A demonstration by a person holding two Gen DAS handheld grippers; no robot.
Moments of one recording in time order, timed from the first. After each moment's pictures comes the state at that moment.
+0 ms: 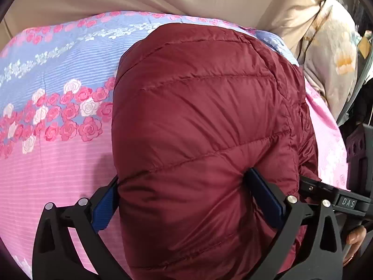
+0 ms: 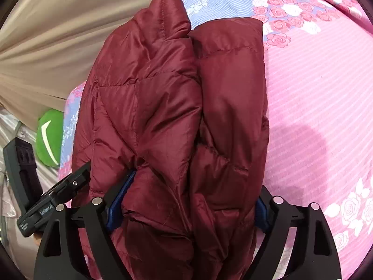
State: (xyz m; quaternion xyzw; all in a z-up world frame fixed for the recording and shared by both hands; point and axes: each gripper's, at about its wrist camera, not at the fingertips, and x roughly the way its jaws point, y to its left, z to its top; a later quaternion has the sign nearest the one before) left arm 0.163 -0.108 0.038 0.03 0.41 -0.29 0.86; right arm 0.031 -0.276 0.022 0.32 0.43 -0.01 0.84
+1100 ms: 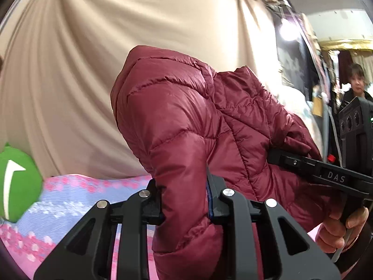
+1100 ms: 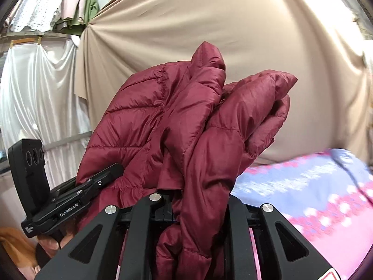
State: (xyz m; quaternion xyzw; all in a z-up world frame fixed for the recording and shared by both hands) left arm 0.079 0.064 0.268 0.02 0.03 -0.31 0.95; right arm 0.042 -0.067 0.296 0.13 0.09 0.10 0.98
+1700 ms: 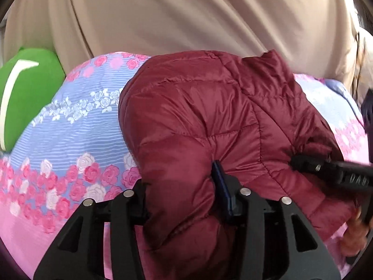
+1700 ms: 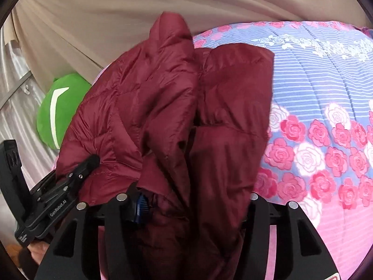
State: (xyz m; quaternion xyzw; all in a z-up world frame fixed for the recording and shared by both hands) left arm 0.283 0.115 0.046 0.05 0.27 -0.16 0.95; right arm 0.278 0.010 0.048 0.20 0.37 0.08 0.90
